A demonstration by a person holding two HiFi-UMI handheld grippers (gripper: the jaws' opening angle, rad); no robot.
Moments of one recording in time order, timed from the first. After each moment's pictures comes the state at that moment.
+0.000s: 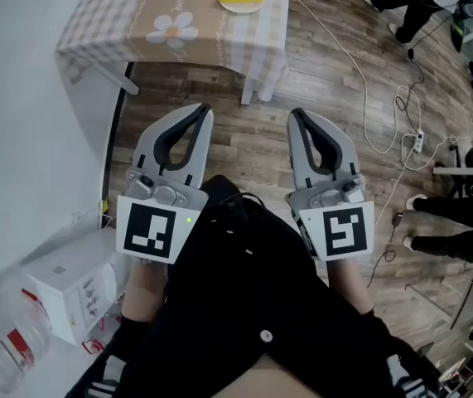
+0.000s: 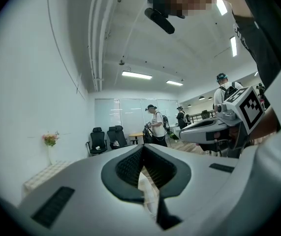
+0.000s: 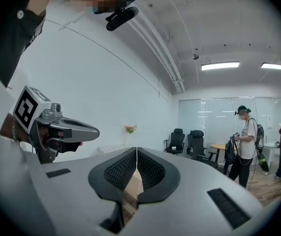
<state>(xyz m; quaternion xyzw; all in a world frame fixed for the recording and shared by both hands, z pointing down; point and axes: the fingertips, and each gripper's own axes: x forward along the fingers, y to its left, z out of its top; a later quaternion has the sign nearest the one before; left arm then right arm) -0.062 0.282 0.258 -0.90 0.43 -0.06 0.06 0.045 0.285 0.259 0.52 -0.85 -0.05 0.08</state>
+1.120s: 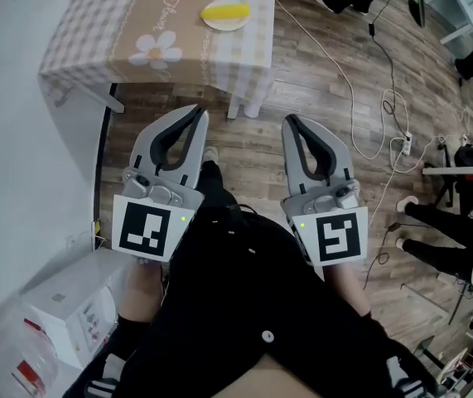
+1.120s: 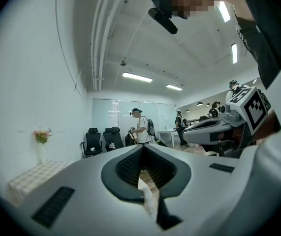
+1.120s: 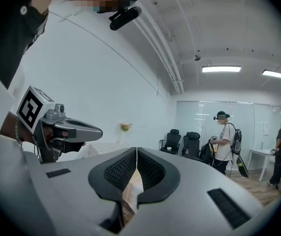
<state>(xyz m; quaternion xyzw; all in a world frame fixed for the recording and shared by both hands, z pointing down) -0.051 0.217 0.262 -0.91 0.42 -0.03 0.05 0.053 0.233 0.258 0.53 -0.84 -0.07 0.10</state>
